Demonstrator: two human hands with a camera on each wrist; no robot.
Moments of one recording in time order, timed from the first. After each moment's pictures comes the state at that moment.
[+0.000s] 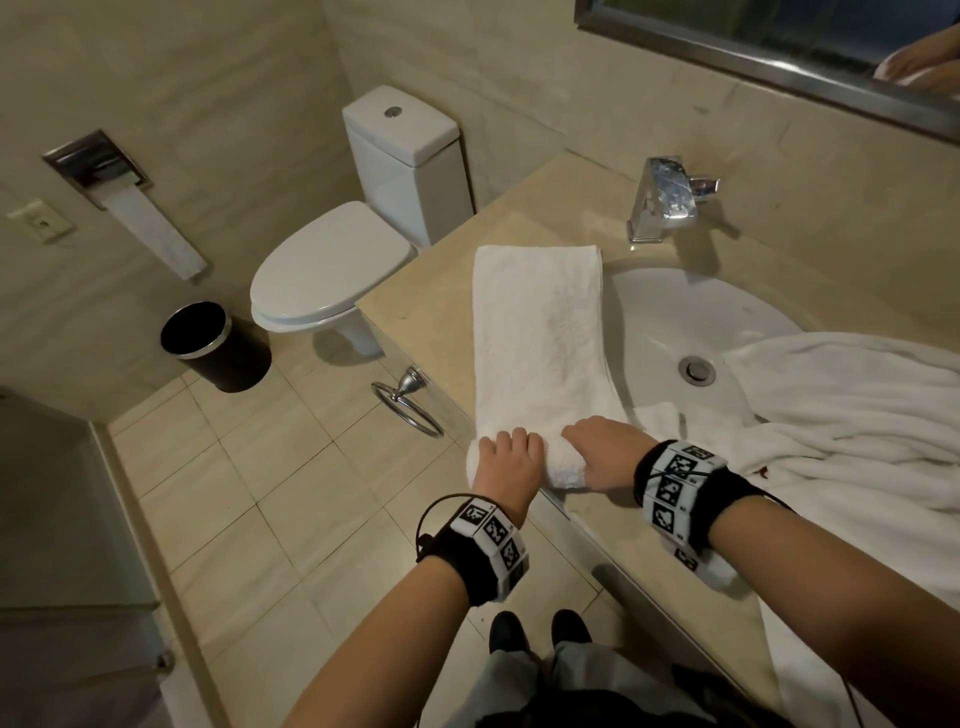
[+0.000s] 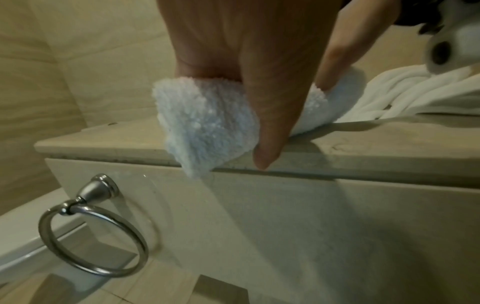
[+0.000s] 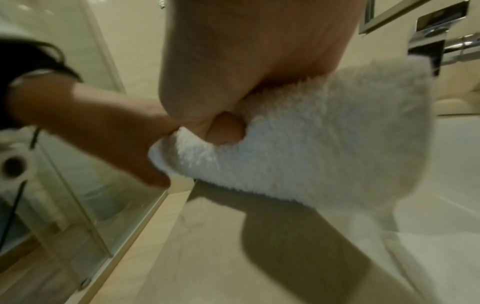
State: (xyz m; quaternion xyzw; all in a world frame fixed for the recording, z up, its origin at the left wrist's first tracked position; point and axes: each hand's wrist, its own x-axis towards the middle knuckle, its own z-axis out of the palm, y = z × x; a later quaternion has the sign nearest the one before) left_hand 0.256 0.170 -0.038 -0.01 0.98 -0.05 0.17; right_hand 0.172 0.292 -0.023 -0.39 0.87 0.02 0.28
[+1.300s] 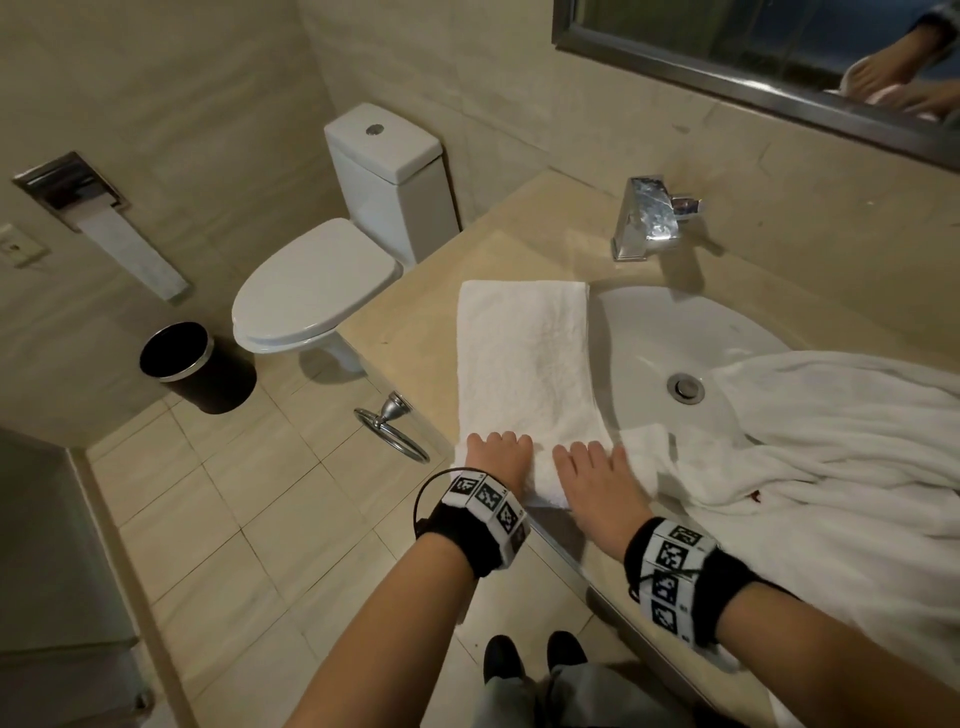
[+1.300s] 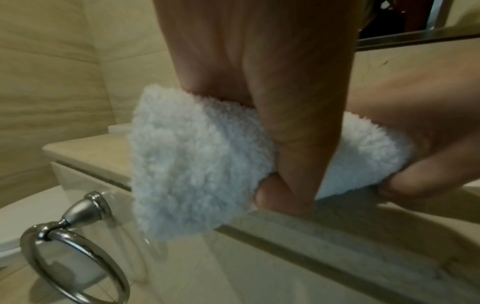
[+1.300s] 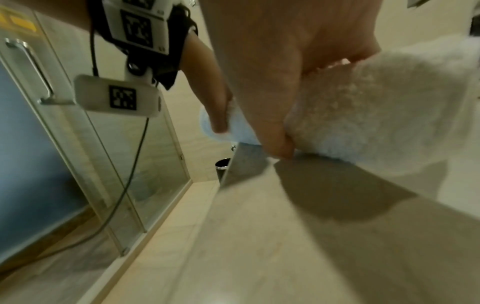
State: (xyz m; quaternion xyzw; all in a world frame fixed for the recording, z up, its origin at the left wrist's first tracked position) left_hand 0.200 0.162 -0.036 -0.01 0.97 -0.04 0.25; right_hand 0.197 0.299 -0.046 -0.35 0.92 0.14 0.13
